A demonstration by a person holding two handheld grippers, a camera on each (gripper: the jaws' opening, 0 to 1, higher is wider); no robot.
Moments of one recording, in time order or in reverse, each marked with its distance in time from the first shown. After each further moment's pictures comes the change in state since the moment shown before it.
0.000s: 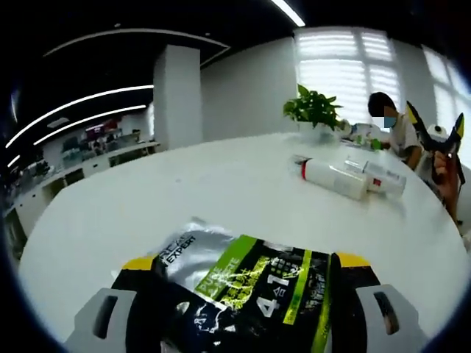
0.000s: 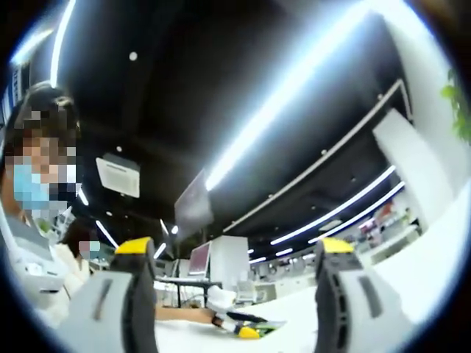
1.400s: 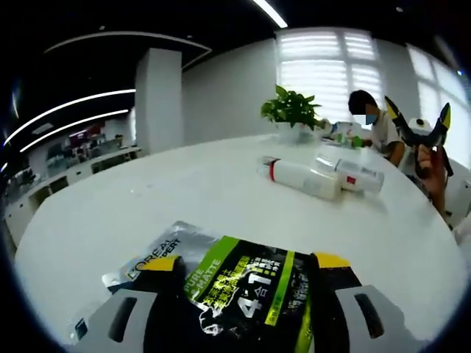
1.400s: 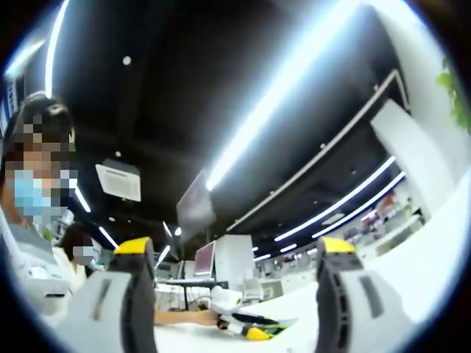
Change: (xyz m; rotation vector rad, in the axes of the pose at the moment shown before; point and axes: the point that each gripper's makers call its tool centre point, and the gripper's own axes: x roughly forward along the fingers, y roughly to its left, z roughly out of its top) left arm -0.004 -0.057 -0.005 0.055 -0.006 -0.098; right arm 0.001 0.003 -0.003 0.051 0.010 0.003
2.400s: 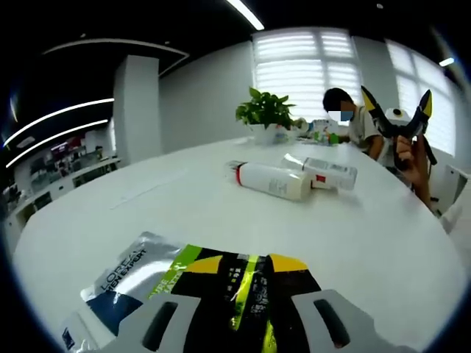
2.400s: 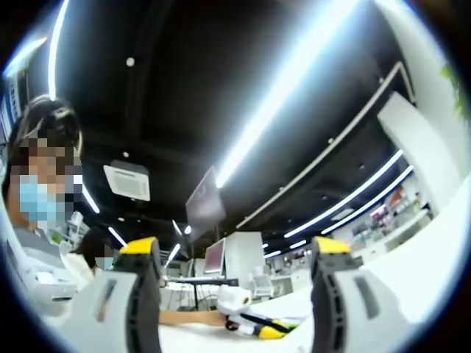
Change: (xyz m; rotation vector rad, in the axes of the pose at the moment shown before) left arm 0.009 -0.026 0.008 0.107 -0.026 -0.121; right arm 0.004 0.011 -0.006 0.030 0.015 0.062
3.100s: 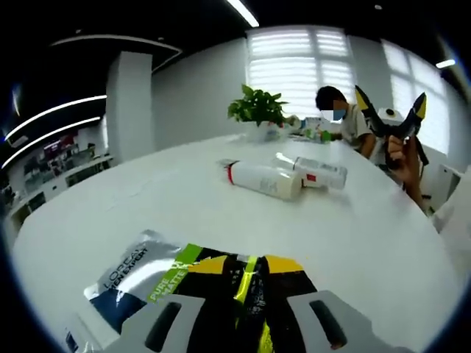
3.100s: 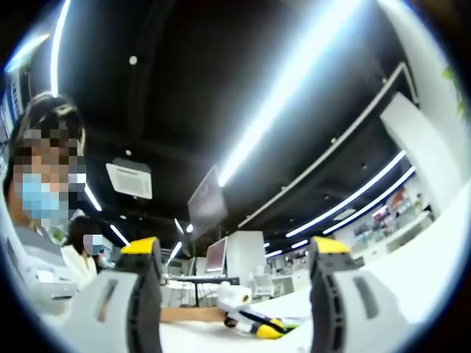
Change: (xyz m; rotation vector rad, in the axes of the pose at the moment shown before) left arm -0.008 -0.001 0.007 -0.008 0.002 -0.048; right arm 0.000 0.001 0.000 -0.010 0.005 0.010
